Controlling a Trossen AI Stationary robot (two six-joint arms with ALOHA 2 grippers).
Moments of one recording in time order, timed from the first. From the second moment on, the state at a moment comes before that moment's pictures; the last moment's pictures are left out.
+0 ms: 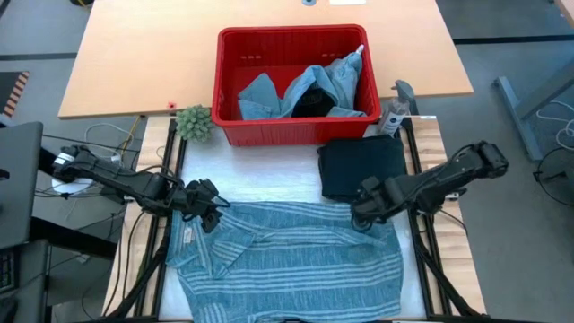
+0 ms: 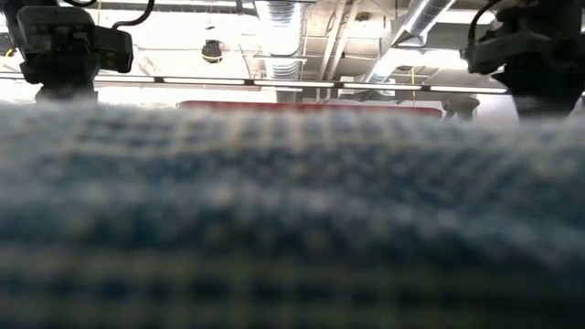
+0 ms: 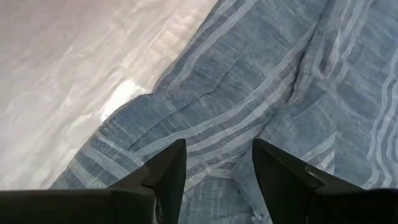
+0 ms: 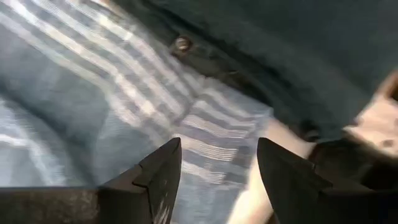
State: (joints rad) left arm -0.27 0.87 0.60 -0.73 -0.20 -0.90; right arm 0.32 1.33 1.02 -1.32 0.16 1.40
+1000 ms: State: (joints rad) left arm -0.27 0.92 0.52 -0.67 -0.32 -0.89; right arm 0.23 1.30 0.76 -1.16 0.05 1.55
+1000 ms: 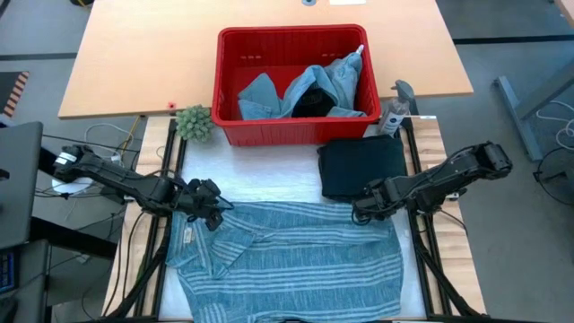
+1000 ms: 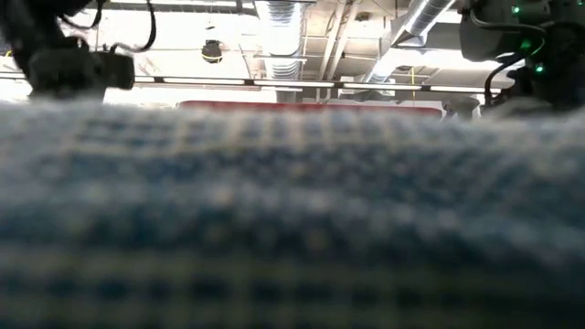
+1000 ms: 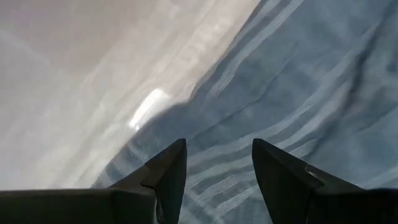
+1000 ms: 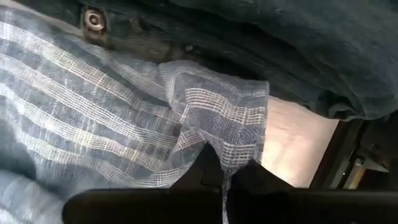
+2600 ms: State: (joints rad) left arm -0.27 0.95 0.27 -0.45 -0.22 -1.06; right arm 0.47 1.29 0.83 -1.02 0.05 0.91
